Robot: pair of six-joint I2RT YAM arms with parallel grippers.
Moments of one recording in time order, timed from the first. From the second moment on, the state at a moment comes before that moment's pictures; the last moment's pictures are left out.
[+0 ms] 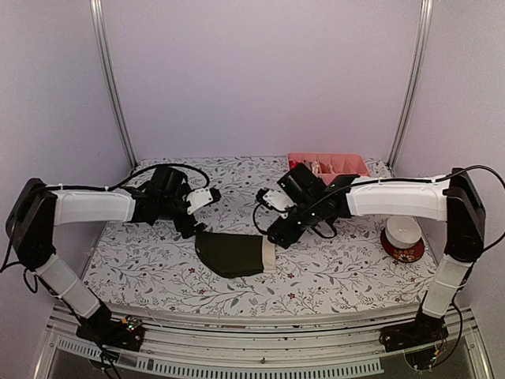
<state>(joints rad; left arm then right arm) -0.55 1.62 0.91 -0.11 -0.06 0.70 0.90 1.85 1.35 -0.51 0.03 -0.07</state>
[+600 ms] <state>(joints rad) -0.91 1.36 0.55 -0.02 -0.01 0.84 0.99 1.49 1.03 -0.29 0.65 0.07</state>
